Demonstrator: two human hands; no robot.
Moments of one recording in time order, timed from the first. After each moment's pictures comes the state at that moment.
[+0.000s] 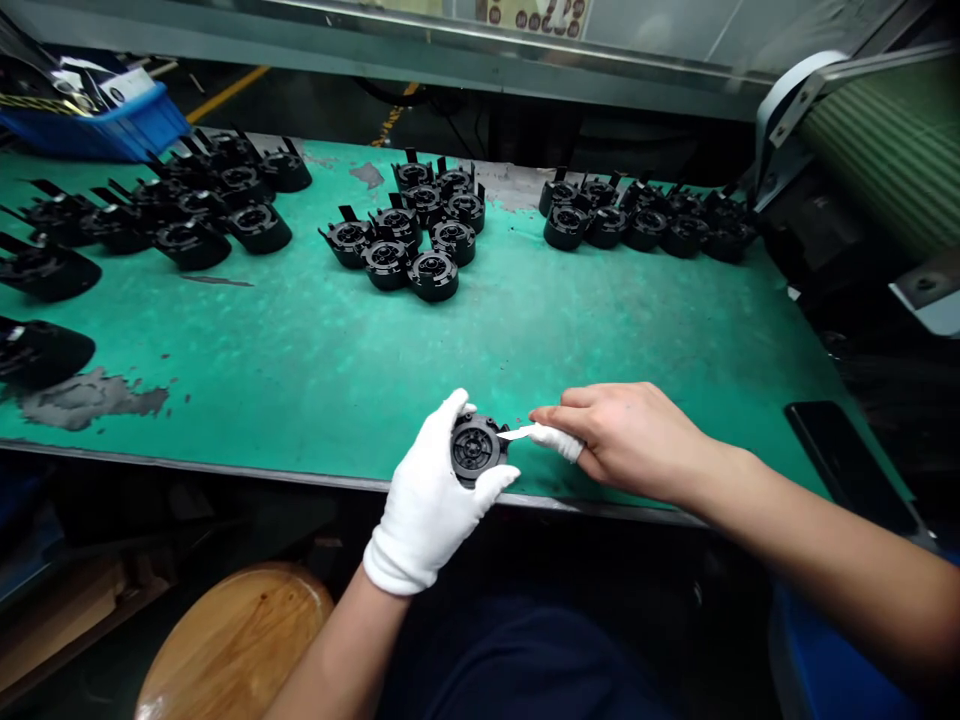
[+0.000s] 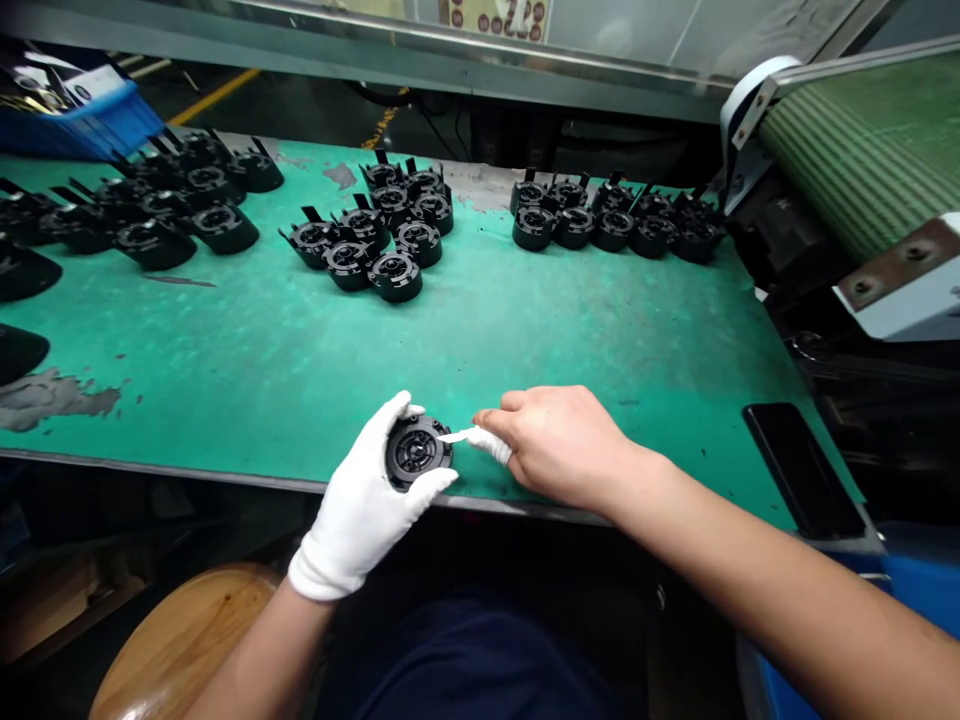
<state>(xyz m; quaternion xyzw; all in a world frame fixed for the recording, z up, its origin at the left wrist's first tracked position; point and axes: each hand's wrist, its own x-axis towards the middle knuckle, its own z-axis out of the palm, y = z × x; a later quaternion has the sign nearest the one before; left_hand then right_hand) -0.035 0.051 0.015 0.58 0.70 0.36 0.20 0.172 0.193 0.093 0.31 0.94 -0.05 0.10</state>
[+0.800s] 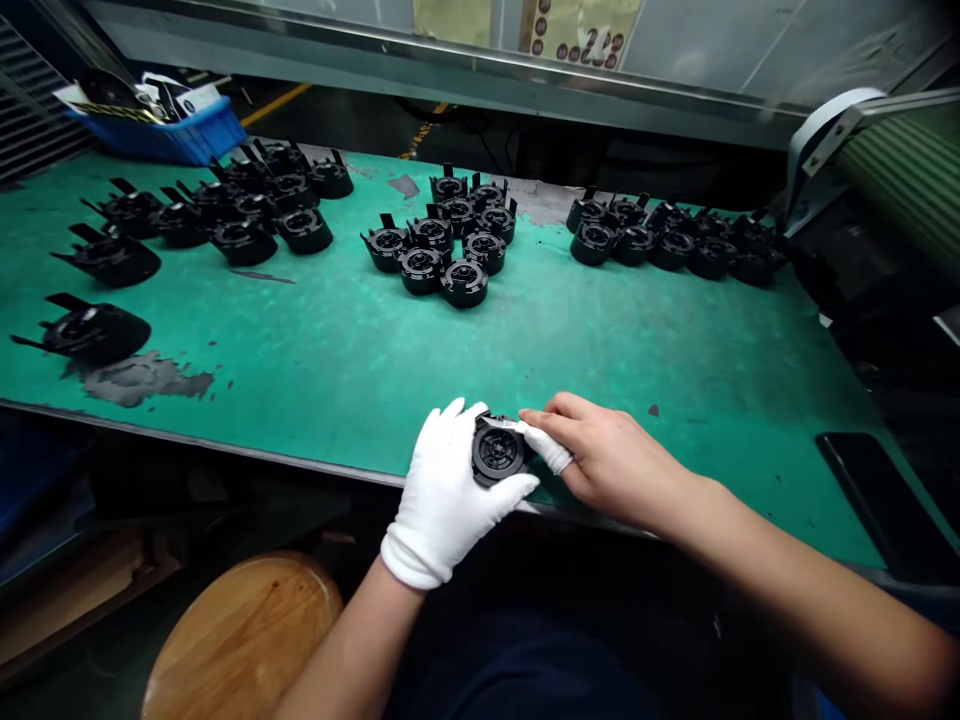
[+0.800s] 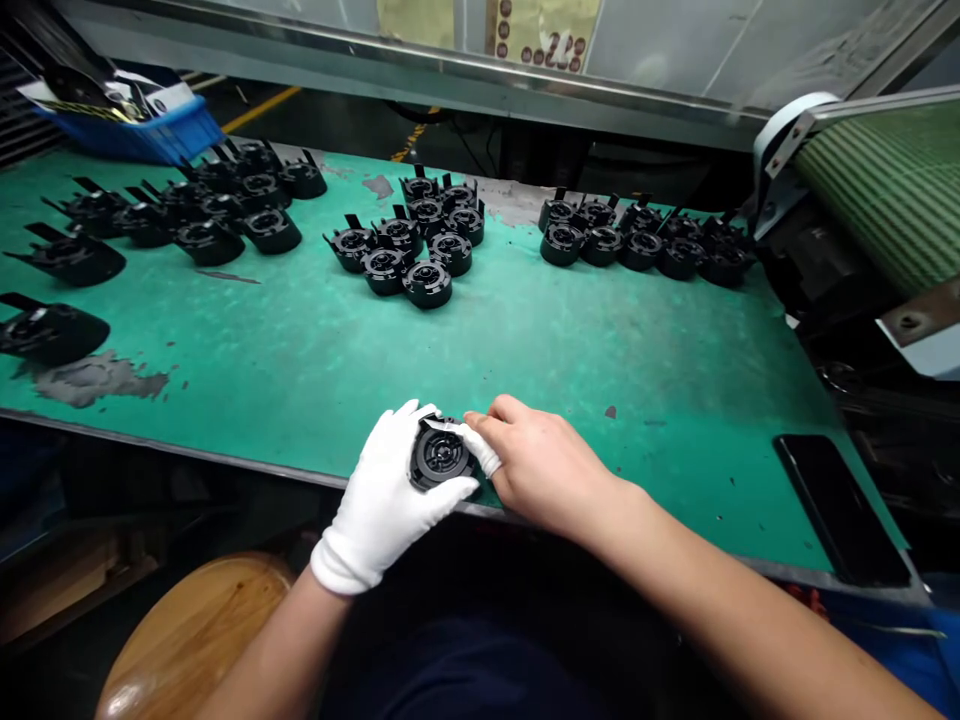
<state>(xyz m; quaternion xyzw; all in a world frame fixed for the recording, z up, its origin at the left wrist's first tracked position) -0.044 0.051 0.005 0.65 0.70 0.30 0.07 0.137 0.157 0.080 0.29 0.94 -0.20 0.00</state>
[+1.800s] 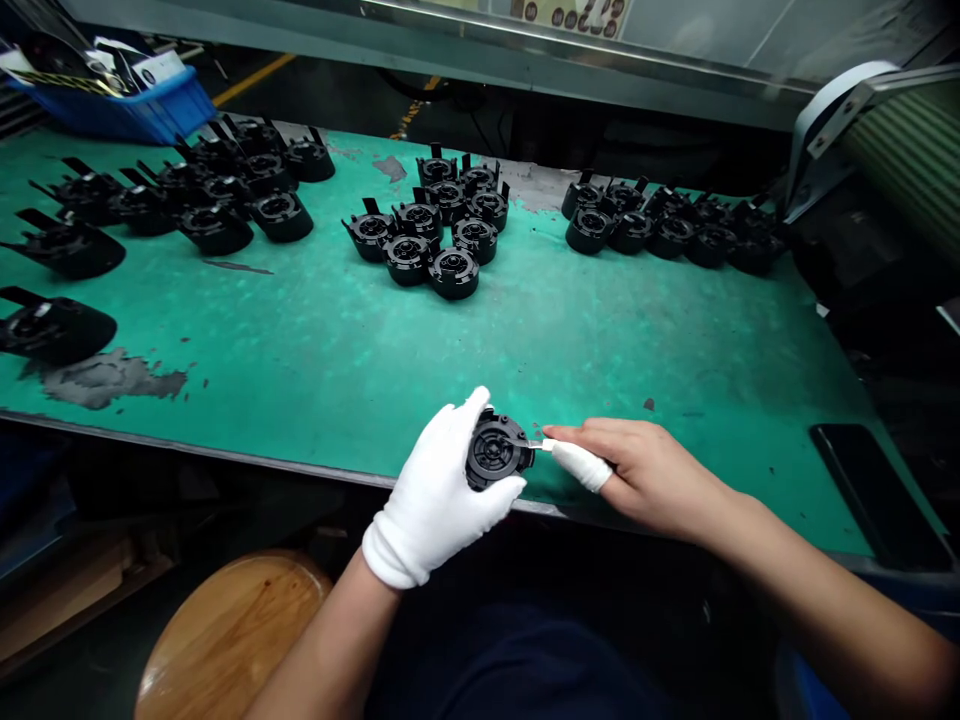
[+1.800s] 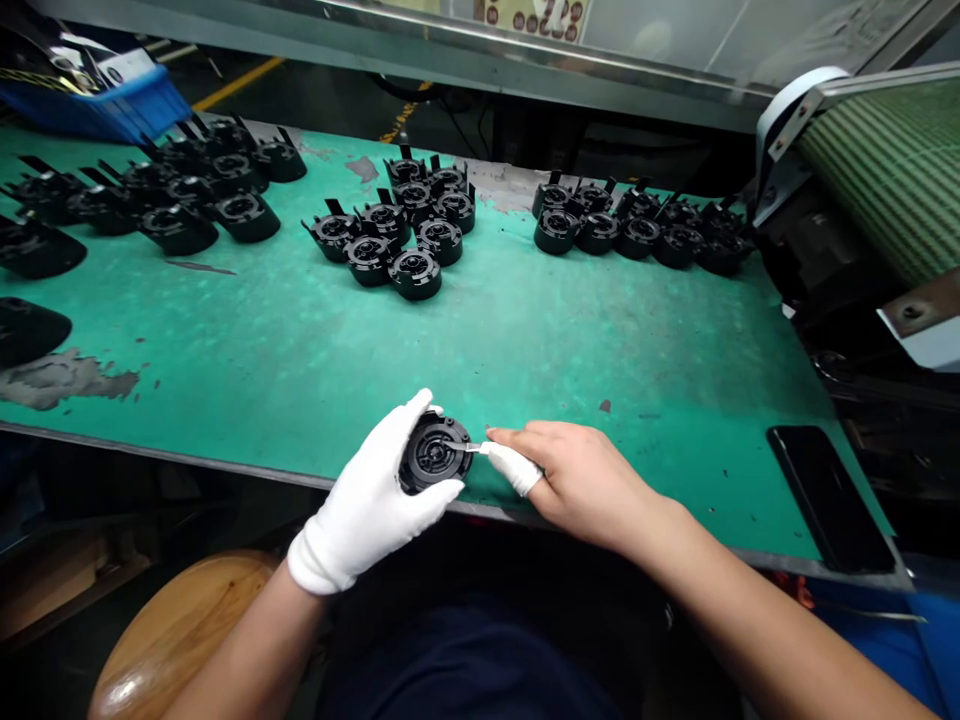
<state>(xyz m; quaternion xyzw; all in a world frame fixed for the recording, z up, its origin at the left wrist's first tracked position) -0.046 0.054 0.017 0.66 0.66 0.32 0.16 0.179 0.164 0.069 0.29 0.91 -0.29 0.00</state>
